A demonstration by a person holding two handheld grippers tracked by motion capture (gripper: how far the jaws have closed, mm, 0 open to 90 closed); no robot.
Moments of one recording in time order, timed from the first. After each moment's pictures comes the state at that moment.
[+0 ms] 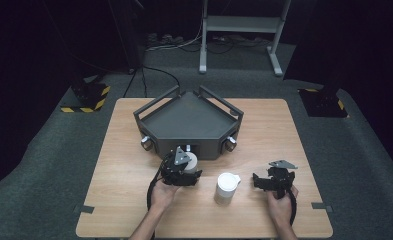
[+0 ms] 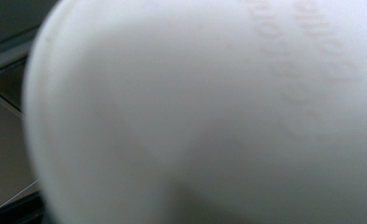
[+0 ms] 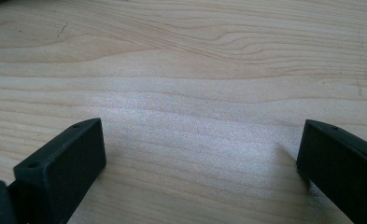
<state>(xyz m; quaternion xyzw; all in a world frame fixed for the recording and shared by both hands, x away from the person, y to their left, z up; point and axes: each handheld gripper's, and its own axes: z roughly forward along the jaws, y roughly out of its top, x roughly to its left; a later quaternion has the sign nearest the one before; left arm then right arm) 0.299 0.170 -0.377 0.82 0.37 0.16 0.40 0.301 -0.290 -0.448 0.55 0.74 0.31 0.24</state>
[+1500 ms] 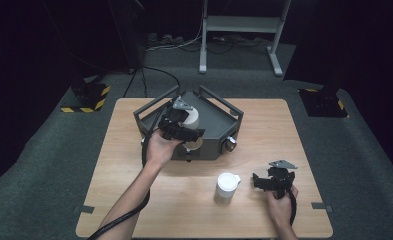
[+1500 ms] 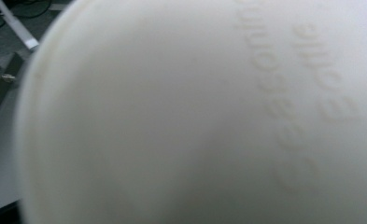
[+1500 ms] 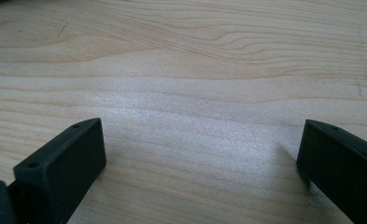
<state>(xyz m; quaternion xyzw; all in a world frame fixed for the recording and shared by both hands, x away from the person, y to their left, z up) 0.372 0.174 -0.239 0.83 0.37 0.15 0.39 0.301 -0.290 -0.448 0.55 0.74 0.31 0.24</state>
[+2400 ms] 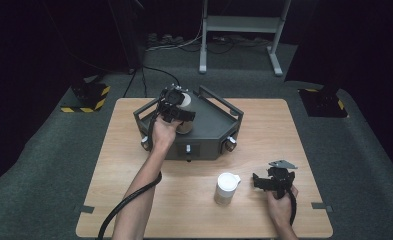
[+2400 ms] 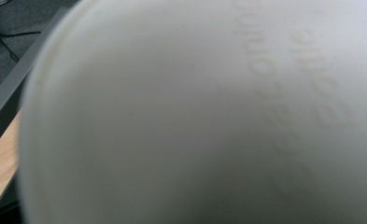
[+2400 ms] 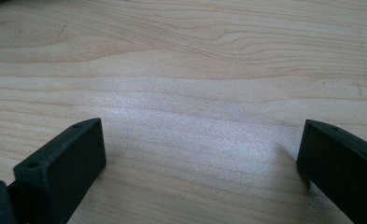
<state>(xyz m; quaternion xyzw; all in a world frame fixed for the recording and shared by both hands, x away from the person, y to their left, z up) 0.427 0.151 -0.255 0.79 0.48 0.20 0.32 0.301 -0.290 -0.448 0.55 0.74 0.31 0.24</state>
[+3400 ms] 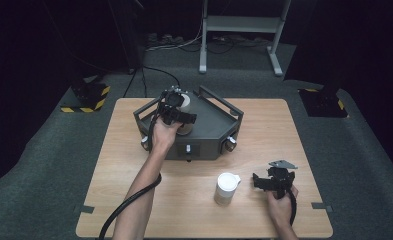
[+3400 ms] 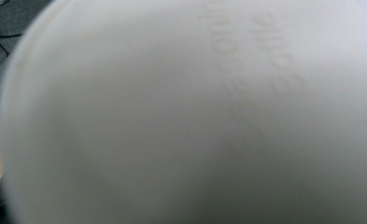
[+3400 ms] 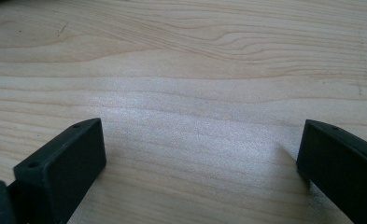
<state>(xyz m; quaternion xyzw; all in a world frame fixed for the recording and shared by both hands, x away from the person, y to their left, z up) 0.422 0.157 -0.263 0.79 0.48 0.20 0.34 0.301 -0.290 -0.448 0.55 0.74 0.31 0.24</state>
